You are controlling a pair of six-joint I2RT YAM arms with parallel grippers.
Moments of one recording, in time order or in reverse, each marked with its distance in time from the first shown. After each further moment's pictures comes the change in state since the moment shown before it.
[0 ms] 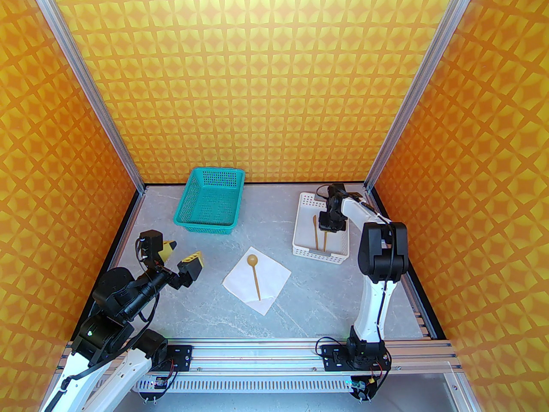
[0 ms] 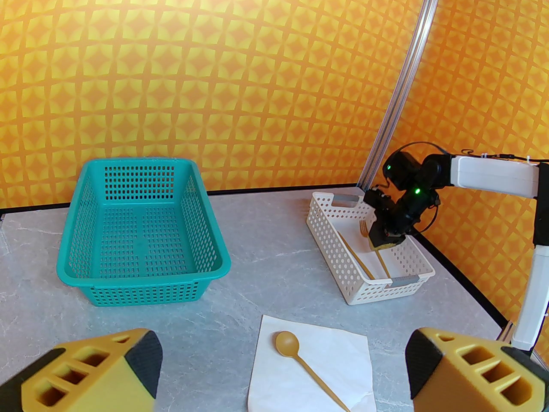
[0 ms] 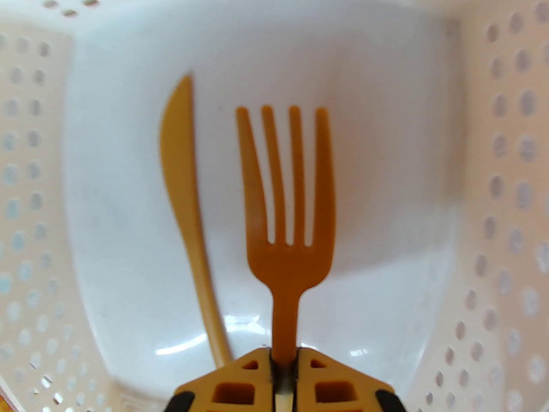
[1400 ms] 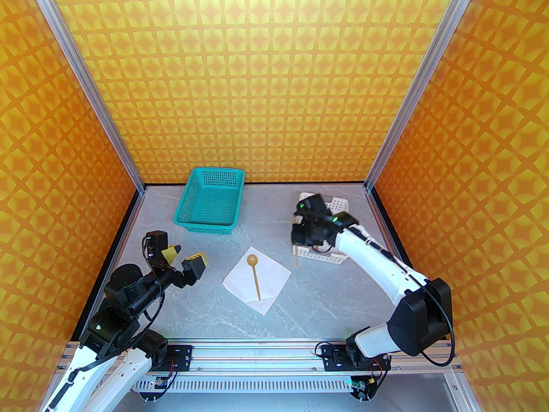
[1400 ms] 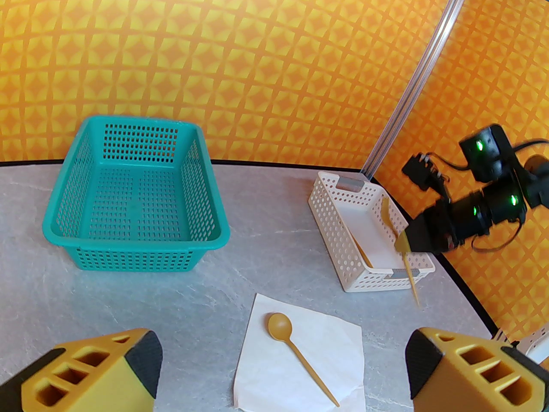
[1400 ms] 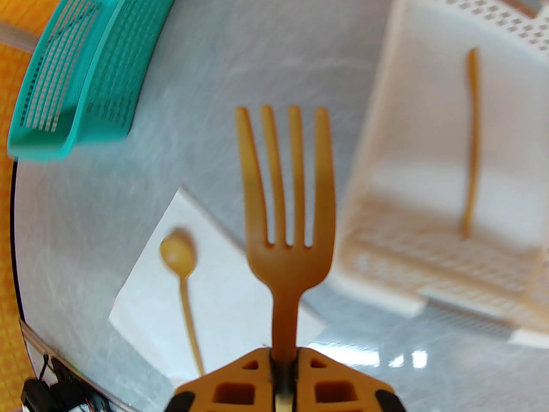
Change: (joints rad) left arm 0.000 0.029 -0.054 0.009 -0.010 -0.106; right arm 0.480 -0.585 -0.413 0.068 -0.060 0.249
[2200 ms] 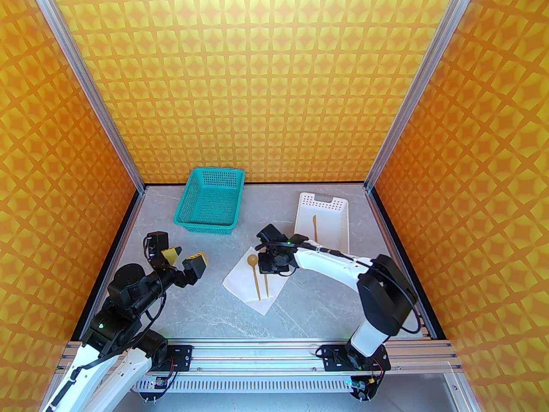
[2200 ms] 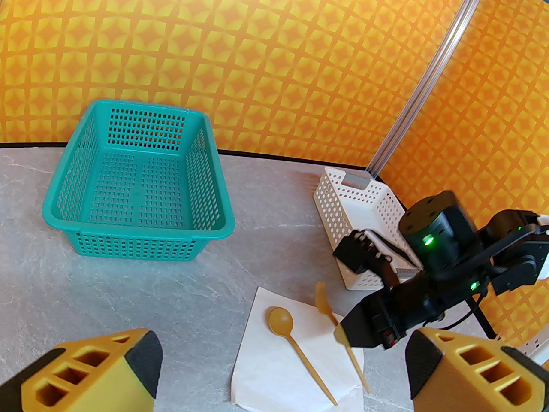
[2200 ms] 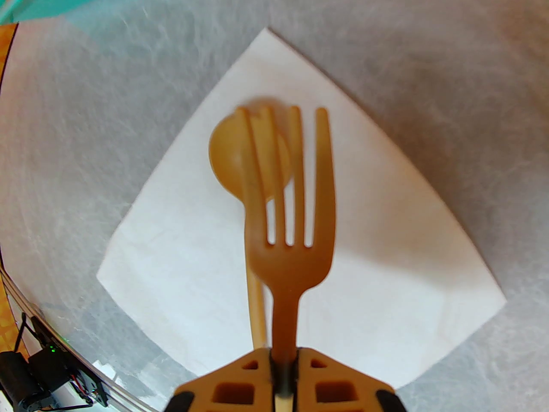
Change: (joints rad) left arm 0.000 0.002 -0.019 0.000 -0.017 -0.030; right arm 0.275 0.229 -0.095 0.190 -0.028 0.180
